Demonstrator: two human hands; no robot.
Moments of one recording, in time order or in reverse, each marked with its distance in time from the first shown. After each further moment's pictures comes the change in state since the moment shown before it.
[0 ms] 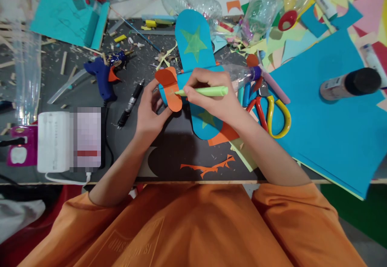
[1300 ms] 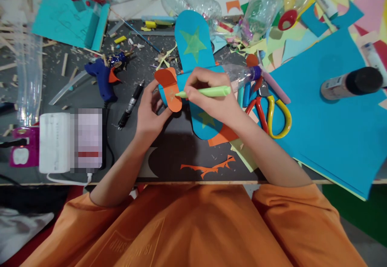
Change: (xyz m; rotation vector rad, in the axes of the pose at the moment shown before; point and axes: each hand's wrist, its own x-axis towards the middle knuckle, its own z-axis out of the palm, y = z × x) left_hand -0.001 0.002 -0.001 -0.010 0.008 -0.023; right_hand 0.000 -0.002 0.003 0.021 0.011 -0.062
